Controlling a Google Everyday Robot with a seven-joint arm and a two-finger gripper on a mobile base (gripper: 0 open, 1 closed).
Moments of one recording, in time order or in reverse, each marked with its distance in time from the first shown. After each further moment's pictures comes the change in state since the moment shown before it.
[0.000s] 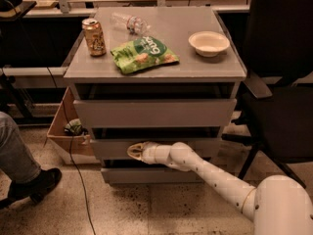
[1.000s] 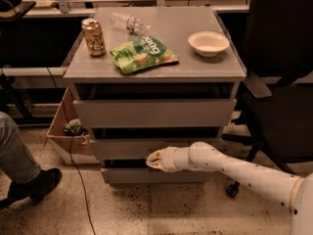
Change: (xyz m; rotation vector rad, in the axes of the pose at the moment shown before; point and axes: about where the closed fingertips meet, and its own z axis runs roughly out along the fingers) arm -0.013 0.031 -0.112 -0.165 0.201 0.165
